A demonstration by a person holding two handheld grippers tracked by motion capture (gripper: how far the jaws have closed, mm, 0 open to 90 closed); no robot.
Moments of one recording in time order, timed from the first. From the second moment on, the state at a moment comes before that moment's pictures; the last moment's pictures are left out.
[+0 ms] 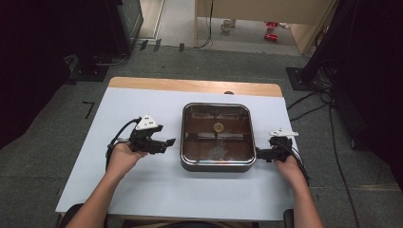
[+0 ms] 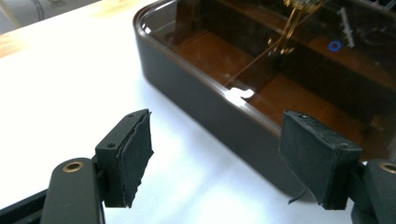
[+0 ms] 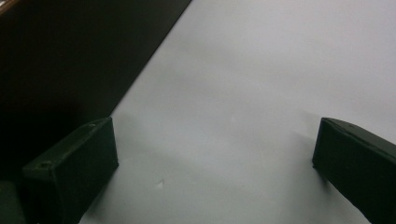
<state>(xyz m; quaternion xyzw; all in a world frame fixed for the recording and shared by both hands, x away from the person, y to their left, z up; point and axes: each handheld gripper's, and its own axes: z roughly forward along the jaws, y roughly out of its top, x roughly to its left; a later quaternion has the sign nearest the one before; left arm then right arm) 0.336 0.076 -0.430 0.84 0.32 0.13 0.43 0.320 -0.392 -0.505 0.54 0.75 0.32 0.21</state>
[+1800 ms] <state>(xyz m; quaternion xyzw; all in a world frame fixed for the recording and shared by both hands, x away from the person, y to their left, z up) 0.347 0.090 -0.498 0.84 0.37 0.16 0.37 0.320 -0.392 -0.505 0.54 0.75 0.32 0.21</state>
